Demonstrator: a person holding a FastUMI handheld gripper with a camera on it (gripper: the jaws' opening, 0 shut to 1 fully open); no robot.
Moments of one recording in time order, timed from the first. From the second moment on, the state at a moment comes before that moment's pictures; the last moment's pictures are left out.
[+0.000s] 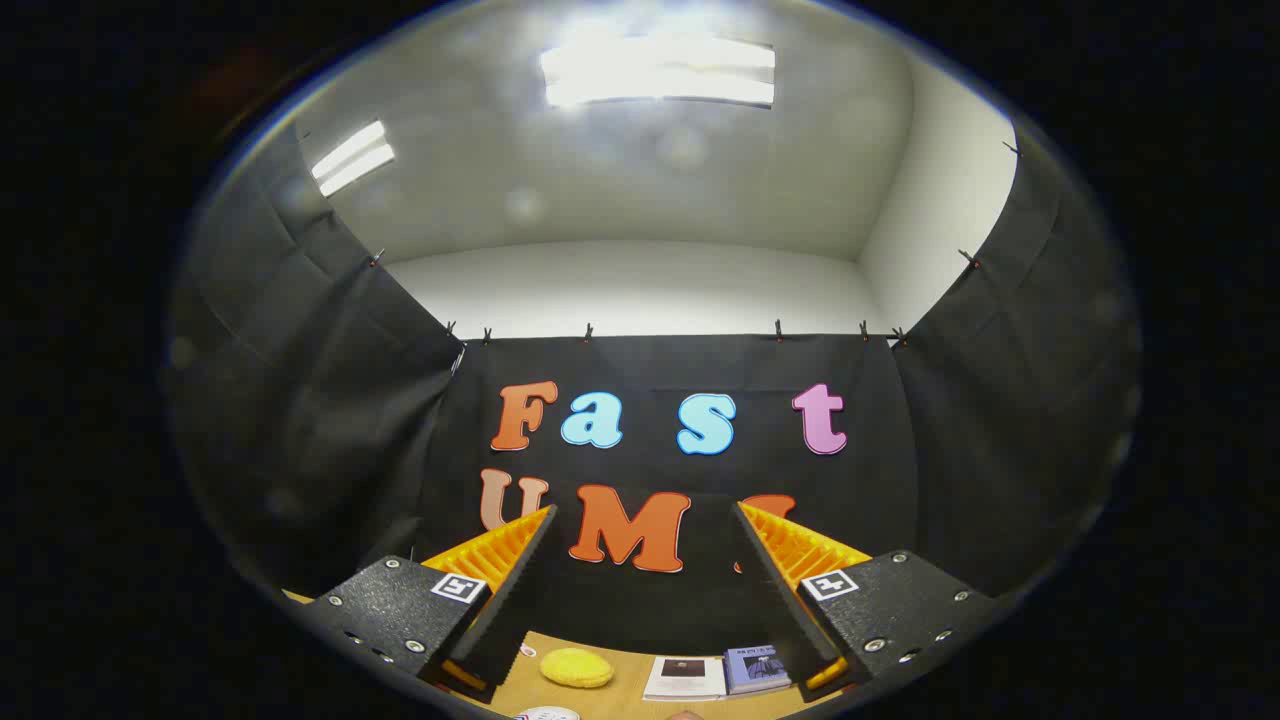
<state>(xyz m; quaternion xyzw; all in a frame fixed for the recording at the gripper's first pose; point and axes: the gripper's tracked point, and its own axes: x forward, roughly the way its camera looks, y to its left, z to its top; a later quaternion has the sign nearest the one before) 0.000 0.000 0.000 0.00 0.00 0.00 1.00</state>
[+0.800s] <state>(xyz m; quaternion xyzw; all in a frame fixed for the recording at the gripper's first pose) 0.004 0.001 -0.018 0.02 0.03 0.00 1.00</state>
